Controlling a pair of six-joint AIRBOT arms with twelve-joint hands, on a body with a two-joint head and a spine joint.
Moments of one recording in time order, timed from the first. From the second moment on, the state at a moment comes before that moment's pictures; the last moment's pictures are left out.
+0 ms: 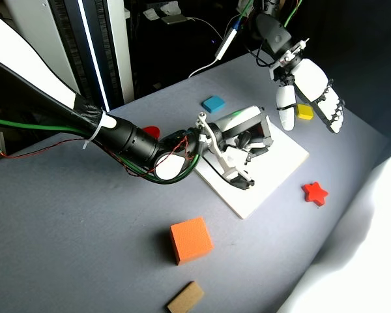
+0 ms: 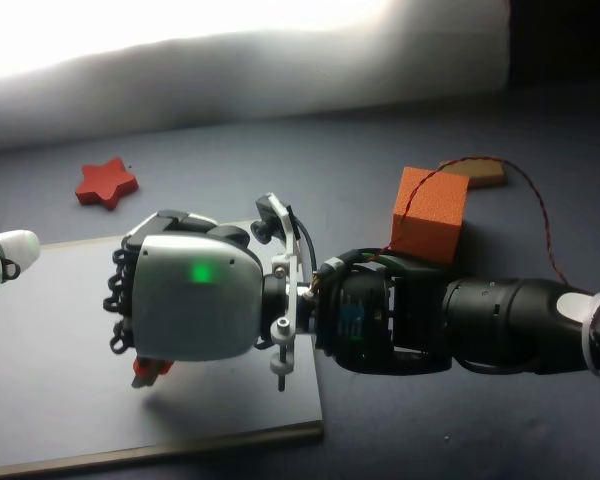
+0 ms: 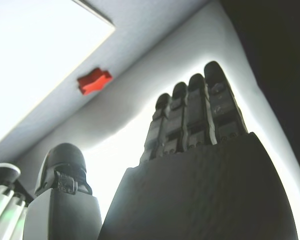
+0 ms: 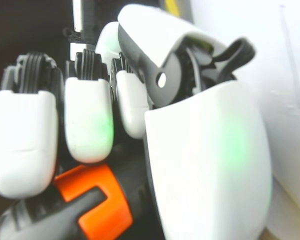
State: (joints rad) left arm 0.79 -0.81 0.86 -1.33 -1.02 1.70; right arm -0.49 -1.91 1.85 -0.79 1.00 -1.53
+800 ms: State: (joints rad) left arm 0.80 -0.81 0.86 -1.33 -1.02 1.71; right arm -0.52 -1.87 1.89 -0.94 1.16 -1.46
